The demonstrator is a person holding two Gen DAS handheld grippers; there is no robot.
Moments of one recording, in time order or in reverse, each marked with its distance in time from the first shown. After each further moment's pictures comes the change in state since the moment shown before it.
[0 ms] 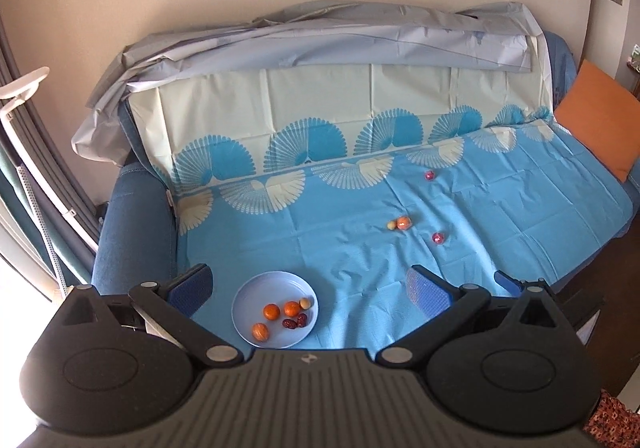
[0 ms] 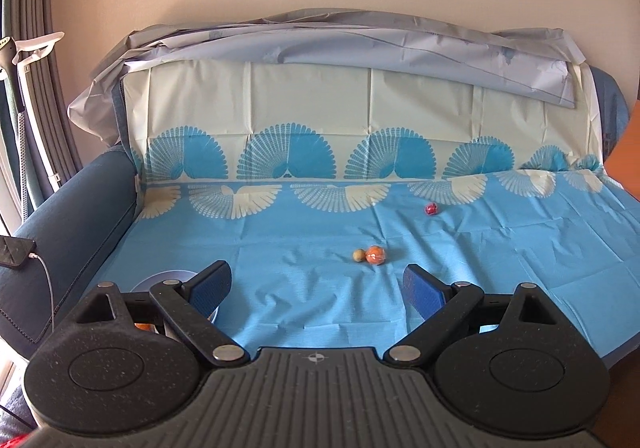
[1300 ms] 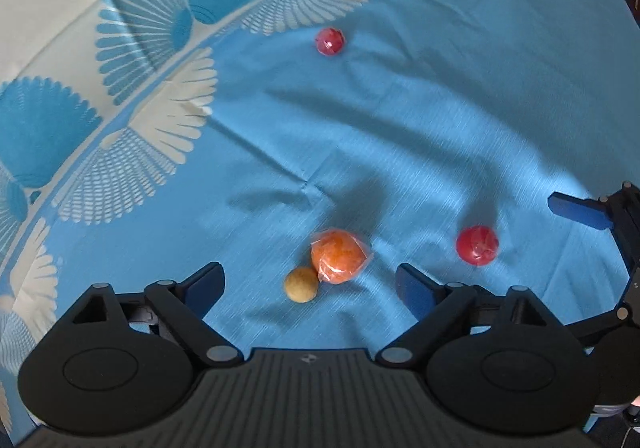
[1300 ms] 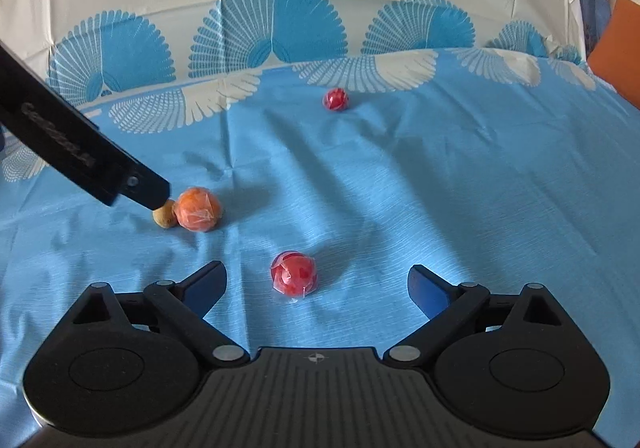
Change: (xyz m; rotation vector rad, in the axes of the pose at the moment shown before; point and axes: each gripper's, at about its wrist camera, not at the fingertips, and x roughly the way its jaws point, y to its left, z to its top) left arm 0.640 -0.230 0.044 0.565 0.296 -0.282; right arm 0.360 -0.173 -0.076 0.139 0.244 -0.189
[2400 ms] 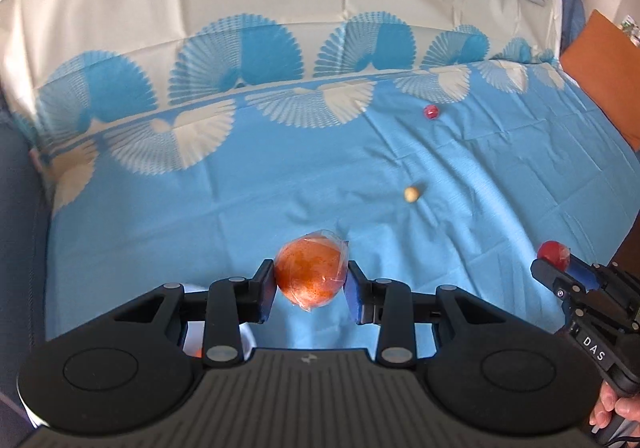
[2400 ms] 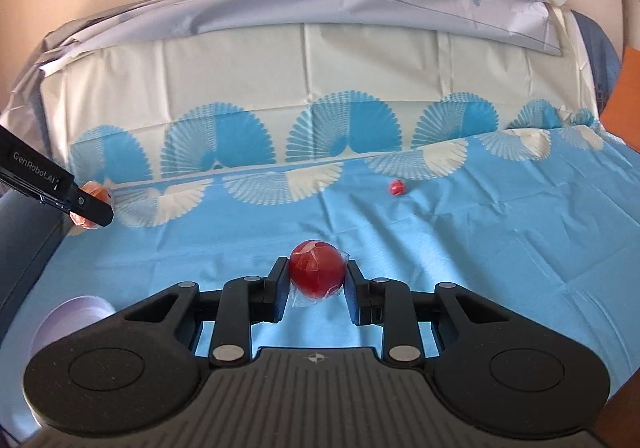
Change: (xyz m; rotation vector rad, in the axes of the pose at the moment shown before) left arm -0.285 0.035 -0.216 -0.568 -0.161 0.106; right arm -0.240 0.056 -0.011 -0.049 -0.186 0.201
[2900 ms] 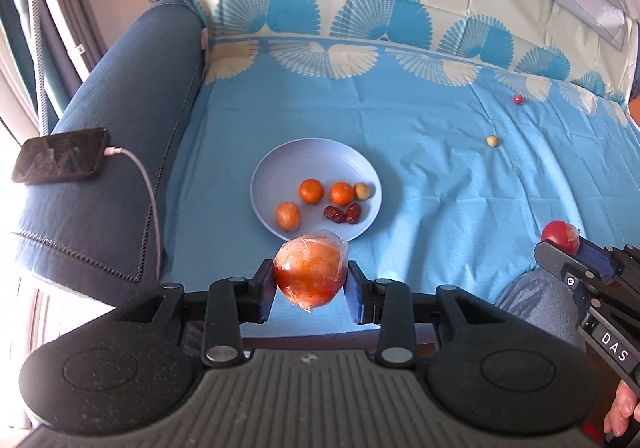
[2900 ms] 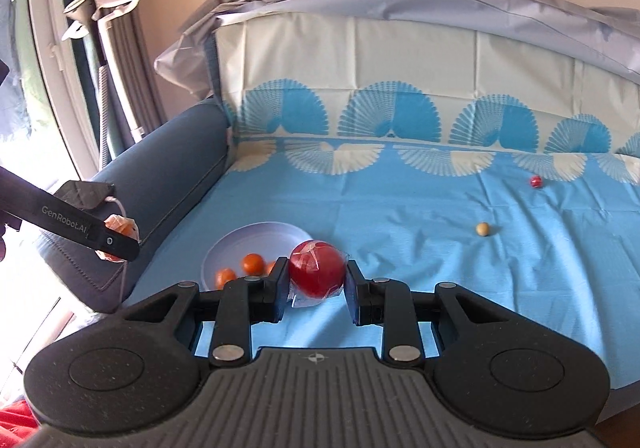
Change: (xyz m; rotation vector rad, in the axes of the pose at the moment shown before) left arm -0.144 0.087 -0.187 -0.271 0.022 0.187; right arm -0.115 0.147 -0.048 -0.186 0.077 0.294
